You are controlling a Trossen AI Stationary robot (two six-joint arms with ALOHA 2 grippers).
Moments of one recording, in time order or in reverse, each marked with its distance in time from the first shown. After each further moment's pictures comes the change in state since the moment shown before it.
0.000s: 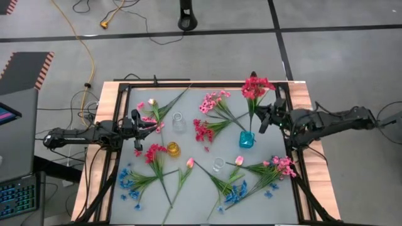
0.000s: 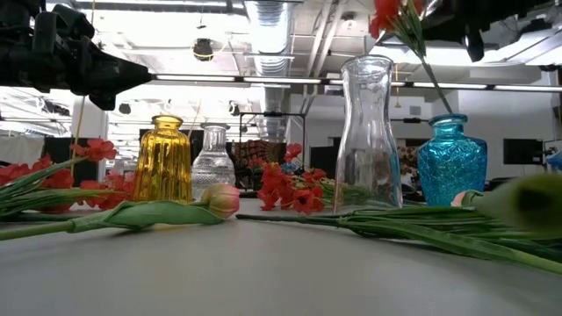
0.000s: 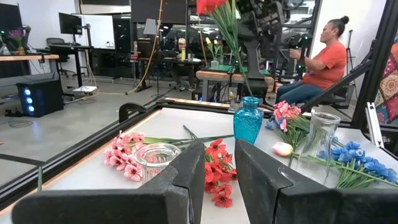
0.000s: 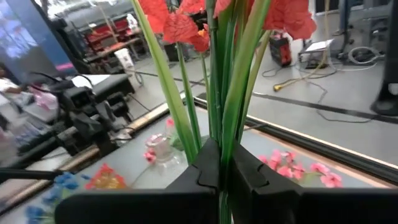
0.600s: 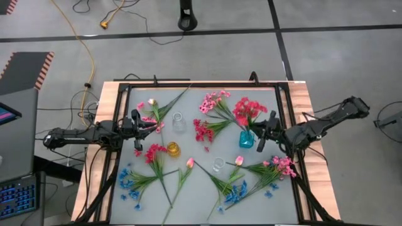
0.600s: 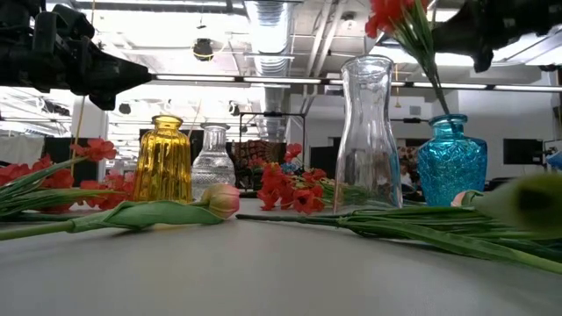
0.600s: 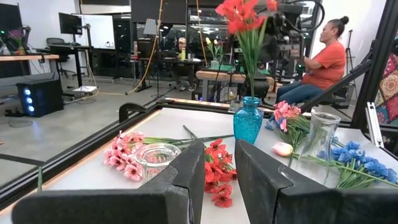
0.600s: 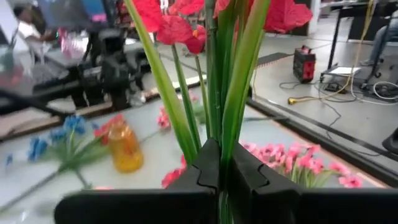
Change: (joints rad) left arm 0.000 0.000 0.000 0.000 0.000 0.000; right arm 0.263 0.060 -0.183 0.202 0.120 -0.166
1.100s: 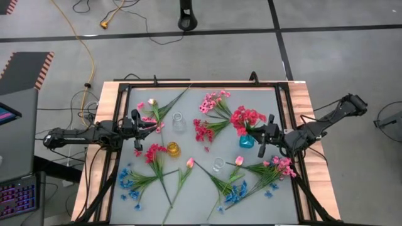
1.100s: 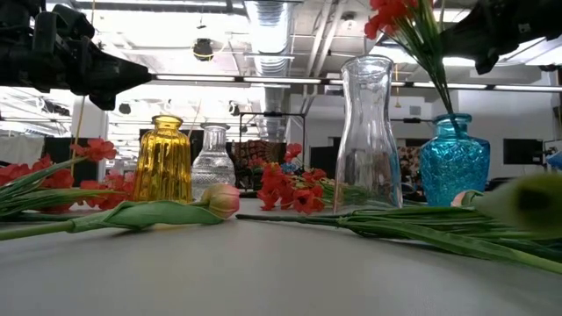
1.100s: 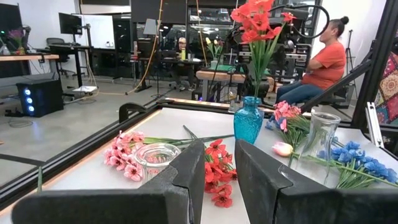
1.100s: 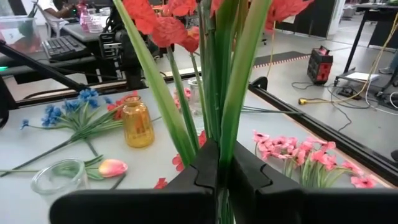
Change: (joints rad) left arm 0.000 0.000 0.000 0.000 0.000 0.000; right arm 0.062 0.017 -0.014 -0.007 0.000 -0.033
